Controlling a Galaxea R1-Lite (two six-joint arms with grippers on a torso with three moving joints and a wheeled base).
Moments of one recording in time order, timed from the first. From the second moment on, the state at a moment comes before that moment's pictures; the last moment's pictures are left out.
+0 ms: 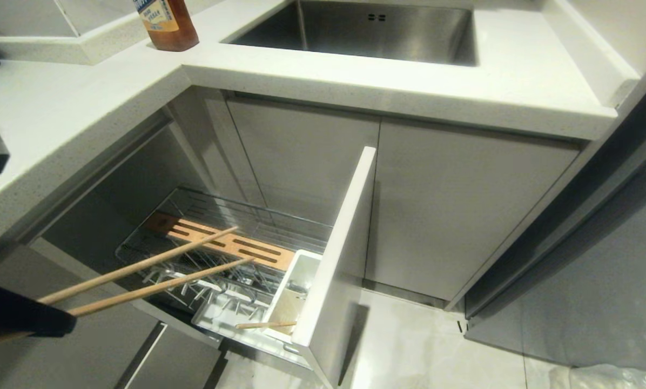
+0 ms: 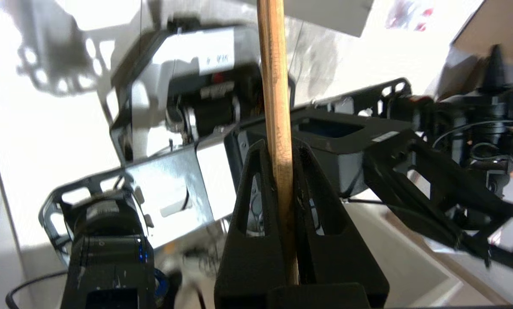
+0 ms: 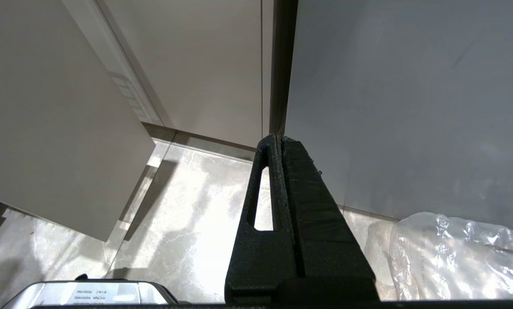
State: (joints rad) left arm -0.45 1.24 -1.66 1.37 -0.26 -0.41; right arm 0.00 0.00 0.00 0.00 0.00 0.01
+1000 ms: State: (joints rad) left arm -0.44 0.97 -1.68 1.24 -0.05 -0.41; right arm 0.00 0.00 0.00 0.00 0.00 0.01
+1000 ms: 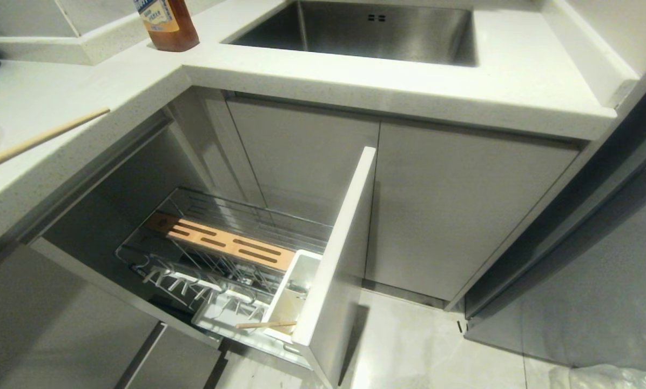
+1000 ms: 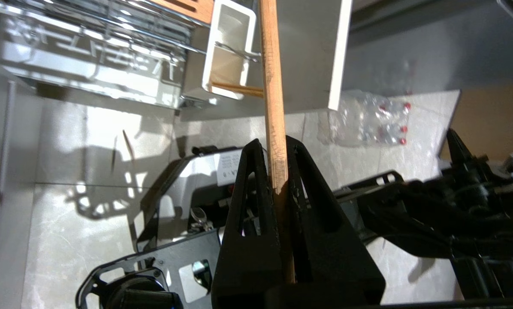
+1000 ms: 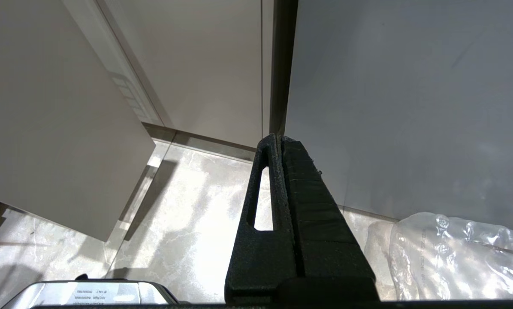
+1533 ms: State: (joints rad) left arm -0.30 0.92 -1.67 1.09 0.17 -0.41; right arm 0.00 0.00 0.00 0.00 0.00 0.01
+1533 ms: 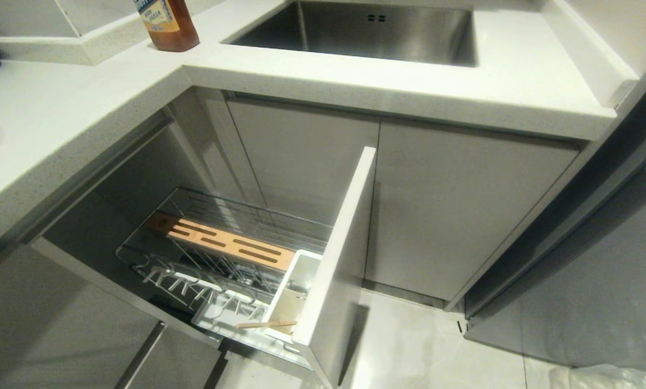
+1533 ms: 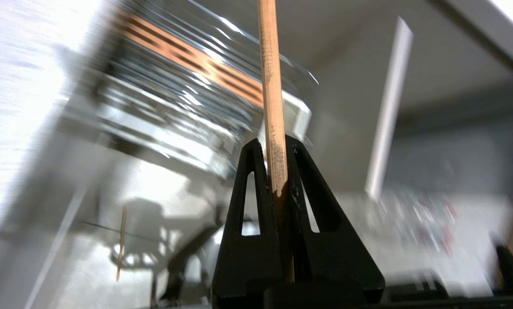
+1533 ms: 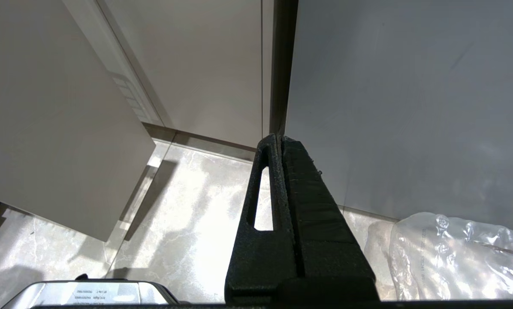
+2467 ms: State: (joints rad) left arm 0.44 1.16 -1.67 0.84 0.27 -0.41; right arm 0.00 0.00 0.00 0.00 0.00 0.01
